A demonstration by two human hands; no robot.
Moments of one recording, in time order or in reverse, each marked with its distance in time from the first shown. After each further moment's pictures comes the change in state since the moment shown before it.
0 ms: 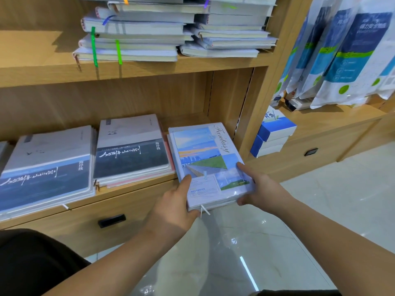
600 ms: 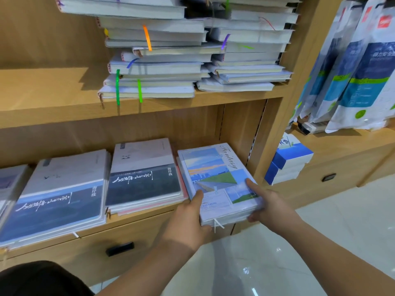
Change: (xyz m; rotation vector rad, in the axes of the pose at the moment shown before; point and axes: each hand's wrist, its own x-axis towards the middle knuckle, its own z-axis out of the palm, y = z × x) left_hand 0.036 0.014 -0.017 -0.040 -0.051 -0.097; right_hand 0.040 -0.010 0.003 0.007 0.141 -0.056
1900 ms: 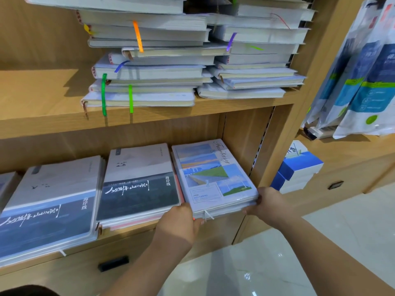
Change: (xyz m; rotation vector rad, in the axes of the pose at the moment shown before) left_hand 0.038 -0.009 -0.010 0.267 -0.025 -0.099; right_hand 0.051 -0.018 -0.004 -0.088 -0.050 0.142
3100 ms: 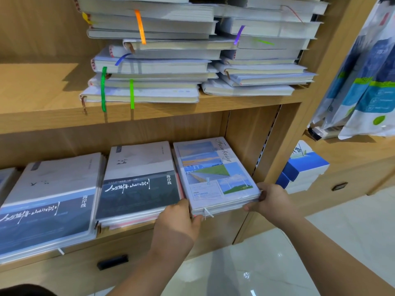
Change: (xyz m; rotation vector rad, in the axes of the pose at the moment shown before) left_hand -0.003 -0.003 0.005 -0.222 0.200 -0.039; right_hand 0.008 0.004 0.002 0.127 0.083 -0.073
